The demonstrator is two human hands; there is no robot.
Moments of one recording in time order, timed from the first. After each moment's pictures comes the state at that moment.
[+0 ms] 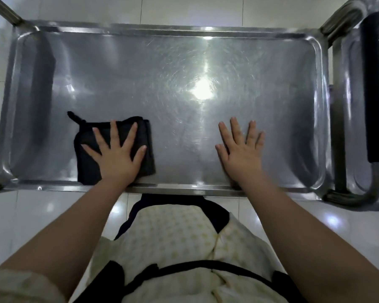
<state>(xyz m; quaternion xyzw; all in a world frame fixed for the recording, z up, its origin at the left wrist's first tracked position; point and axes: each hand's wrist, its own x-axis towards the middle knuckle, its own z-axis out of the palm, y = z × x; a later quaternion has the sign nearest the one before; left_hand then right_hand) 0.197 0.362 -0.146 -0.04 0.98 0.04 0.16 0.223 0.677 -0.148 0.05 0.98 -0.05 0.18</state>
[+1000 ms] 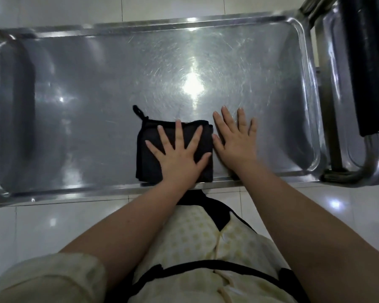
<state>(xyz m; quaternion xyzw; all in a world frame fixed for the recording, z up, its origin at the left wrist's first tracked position) 0.230 0.511 -0.146 0.10 0.98 0.01 0.18 0.223 0.685 -0.155 0.05 0.98 -0.09 0.14</state>
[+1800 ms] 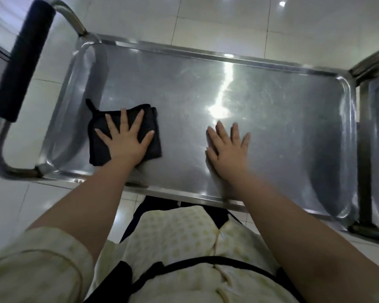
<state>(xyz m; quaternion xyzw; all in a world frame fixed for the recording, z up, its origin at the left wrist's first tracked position) 0.140 0.286 -0.146 -0.11 0.98 0.03 0.16 0.168 0.573 -0.133 -0.07 0.98 -0.07 0.17</state>
